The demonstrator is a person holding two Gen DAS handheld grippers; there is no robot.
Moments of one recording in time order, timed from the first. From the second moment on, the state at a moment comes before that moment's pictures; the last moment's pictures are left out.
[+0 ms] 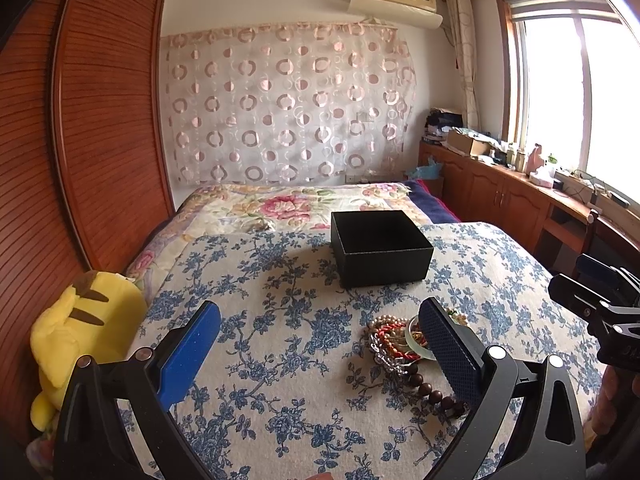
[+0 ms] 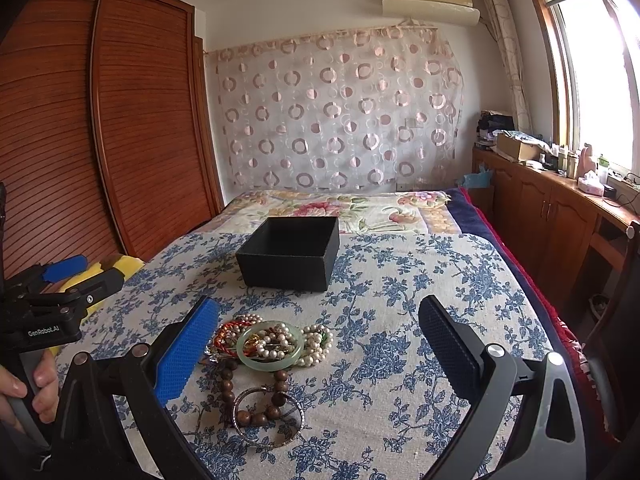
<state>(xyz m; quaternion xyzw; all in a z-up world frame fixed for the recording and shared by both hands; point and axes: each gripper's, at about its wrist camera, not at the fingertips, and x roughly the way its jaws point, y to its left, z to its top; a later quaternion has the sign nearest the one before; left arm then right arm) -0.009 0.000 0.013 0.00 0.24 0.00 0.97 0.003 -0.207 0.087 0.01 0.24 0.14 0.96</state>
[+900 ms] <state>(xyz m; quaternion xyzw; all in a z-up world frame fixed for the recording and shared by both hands) -0.010 -0.001 0.008 0.00 0.24 0.00 0.97 0.004 -0.208 0.086 0.02 0.24 0.14 0.96</state>
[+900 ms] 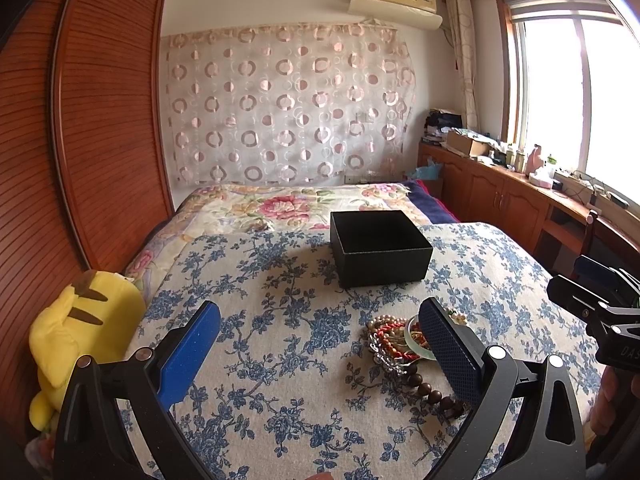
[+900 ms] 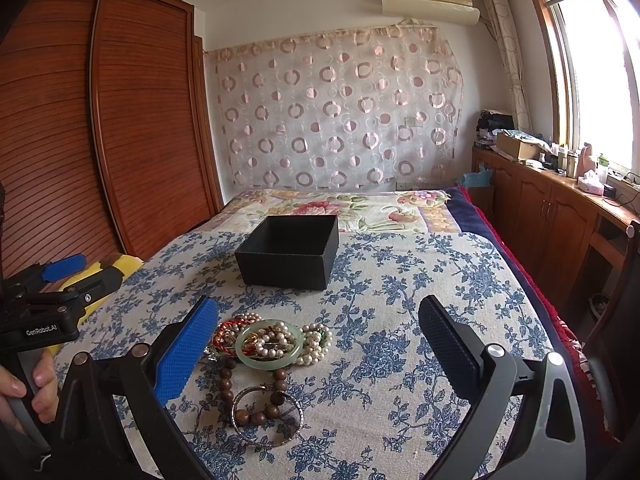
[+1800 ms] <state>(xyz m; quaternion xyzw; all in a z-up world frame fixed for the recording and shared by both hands) 0.018 0.002 -0.042 0.01 0.33 -0.03 0.94 0.019 -0.194 0.028 0.00 0.32 0.20 0.92</state>
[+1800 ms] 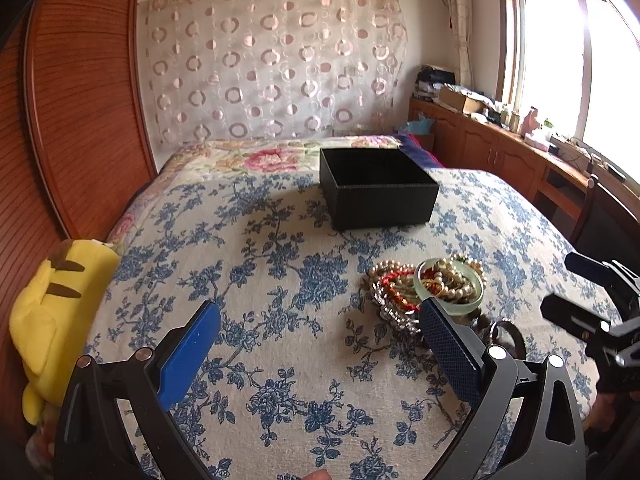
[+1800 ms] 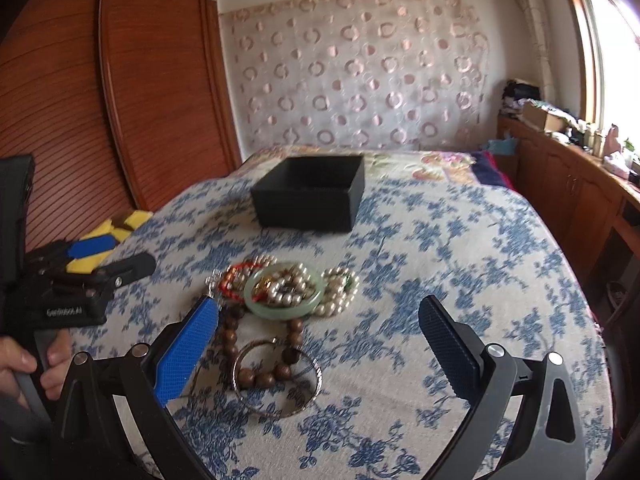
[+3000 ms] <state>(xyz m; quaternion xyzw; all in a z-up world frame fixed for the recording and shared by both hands) 0.122 -0.059 -0.074 -0.01 0.44 -0.23 0.87 0.012 -0.198 0.004 -0.03 0.40 0.25 0.88</state>
